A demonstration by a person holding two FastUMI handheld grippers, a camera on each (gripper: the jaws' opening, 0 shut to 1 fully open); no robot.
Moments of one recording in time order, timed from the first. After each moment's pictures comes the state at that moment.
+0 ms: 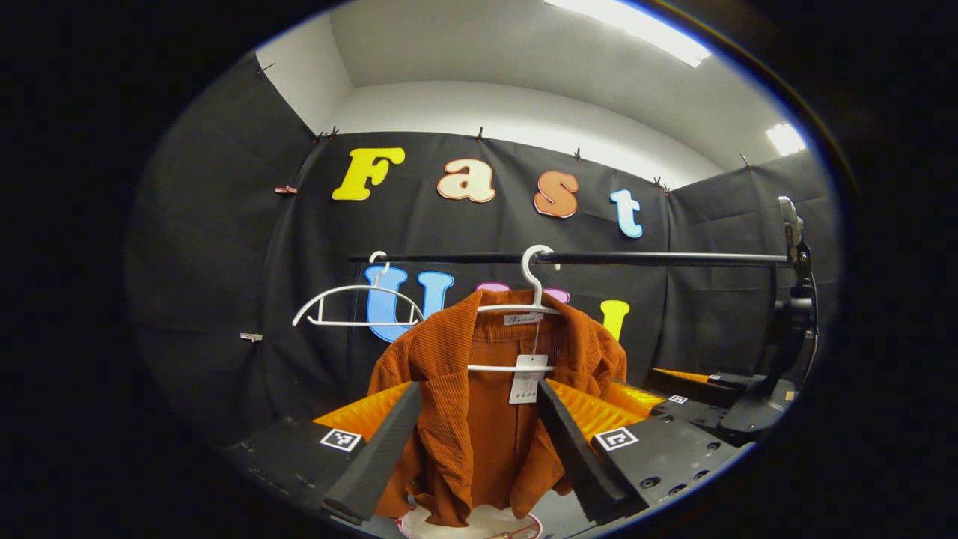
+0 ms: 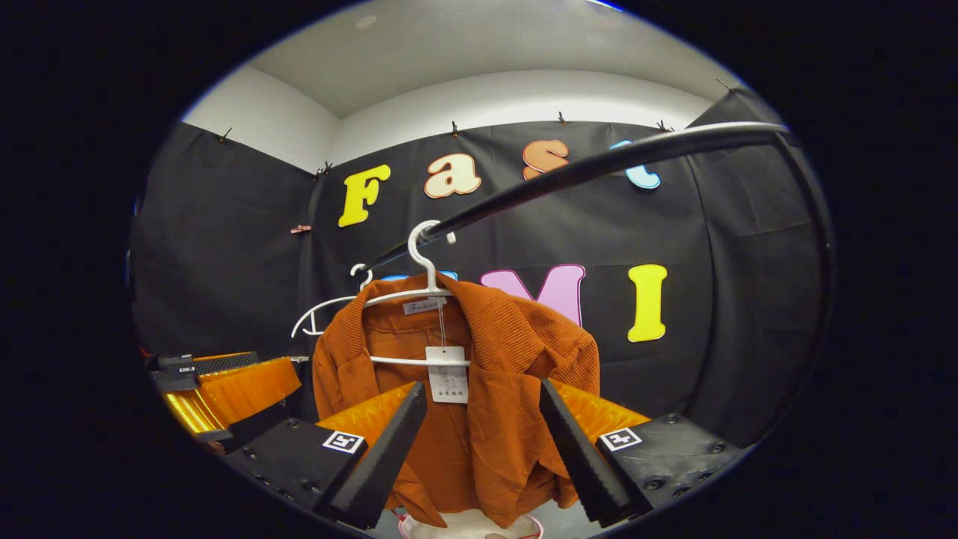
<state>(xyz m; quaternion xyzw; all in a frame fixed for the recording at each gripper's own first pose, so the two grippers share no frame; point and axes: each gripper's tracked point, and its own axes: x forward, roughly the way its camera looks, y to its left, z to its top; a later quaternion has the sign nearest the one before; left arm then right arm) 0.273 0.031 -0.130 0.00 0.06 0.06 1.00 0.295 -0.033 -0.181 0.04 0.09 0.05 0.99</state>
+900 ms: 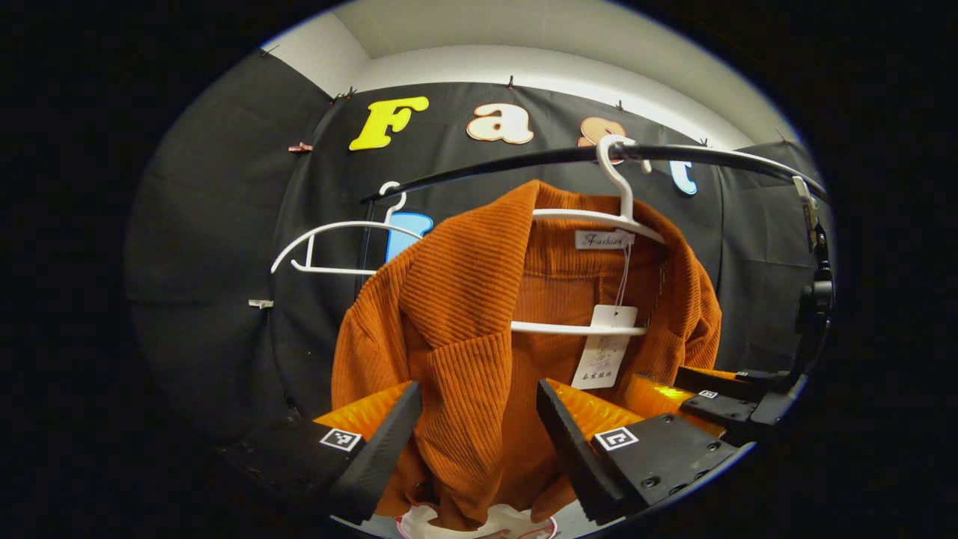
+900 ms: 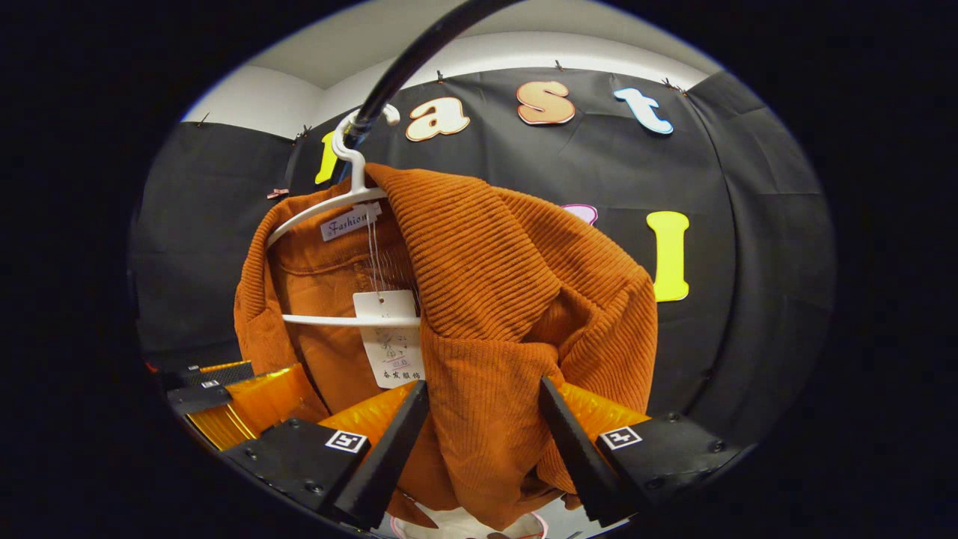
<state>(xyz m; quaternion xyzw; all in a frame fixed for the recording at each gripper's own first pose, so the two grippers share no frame) 0.380 0.079 -0.229 -0.02 0.13 0.13 0.98 0.392 -0.032 -0.281 0.05 0.17 0.06 0.98</state>
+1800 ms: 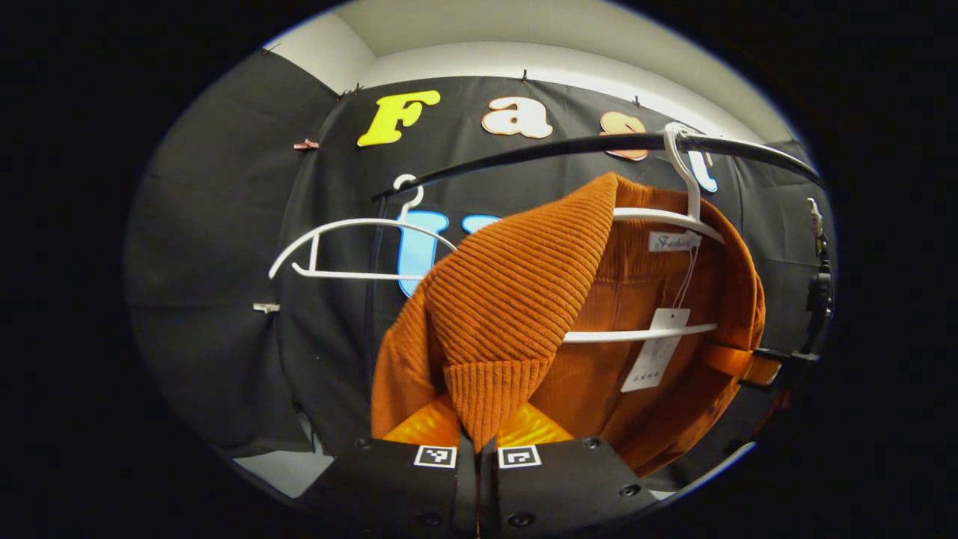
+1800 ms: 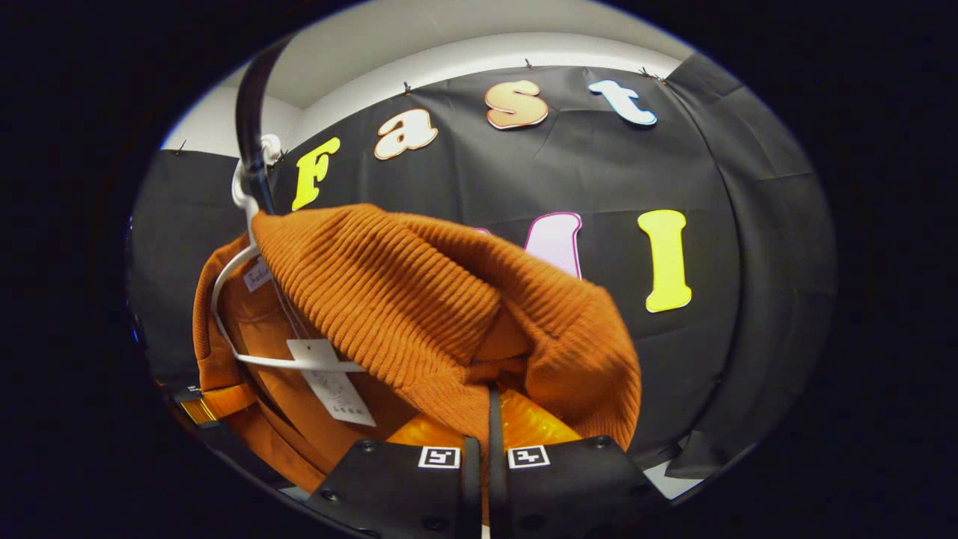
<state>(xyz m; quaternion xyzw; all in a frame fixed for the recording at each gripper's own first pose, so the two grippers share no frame) 0.408 0.130 -0.212 0.00 0.11 0.15 0.98 0.453 -0.102 -0.263 0.10 0.14 0.05 0.98</state>
